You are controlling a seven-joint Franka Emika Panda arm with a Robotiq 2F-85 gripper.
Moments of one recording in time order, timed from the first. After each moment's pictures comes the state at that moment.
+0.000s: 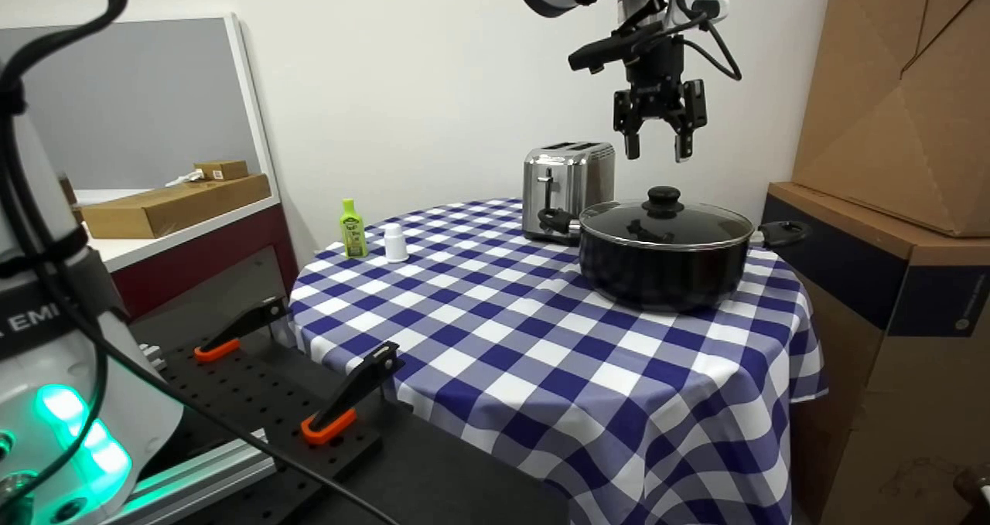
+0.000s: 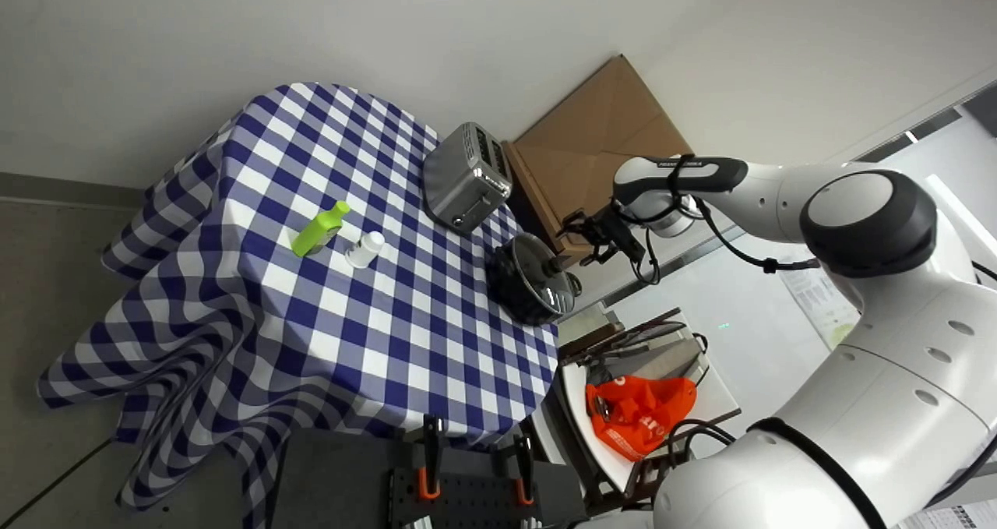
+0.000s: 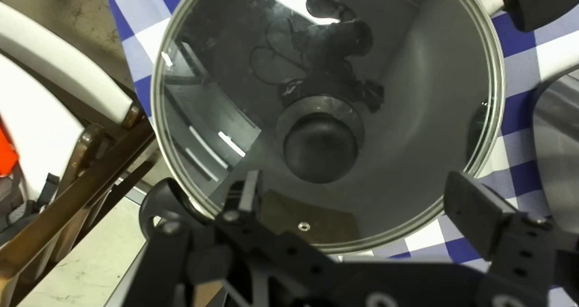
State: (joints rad) arm -0.20 0.50 -0.17 -1.77 -0.04 2.37 0.17
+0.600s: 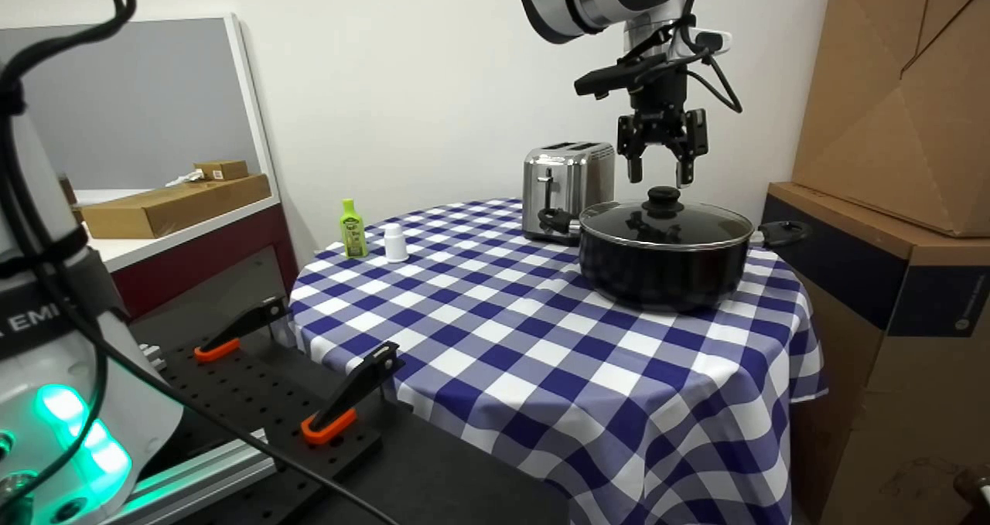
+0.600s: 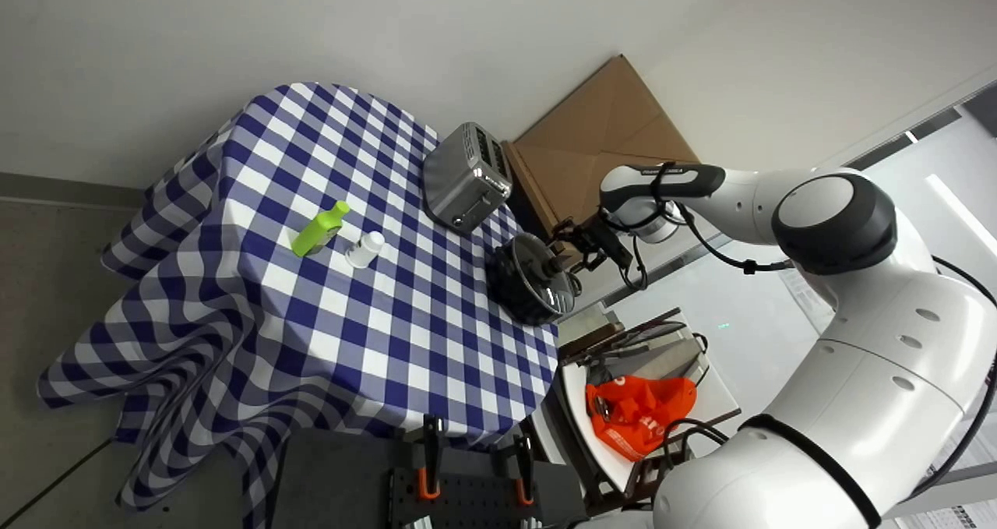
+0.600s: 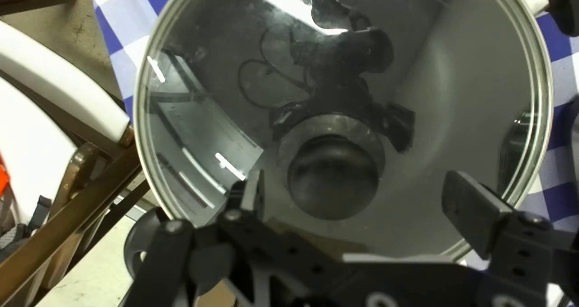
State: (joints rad) arm -0.20 0.58 -0.18 -1.73 -0.03 2.37 0.17
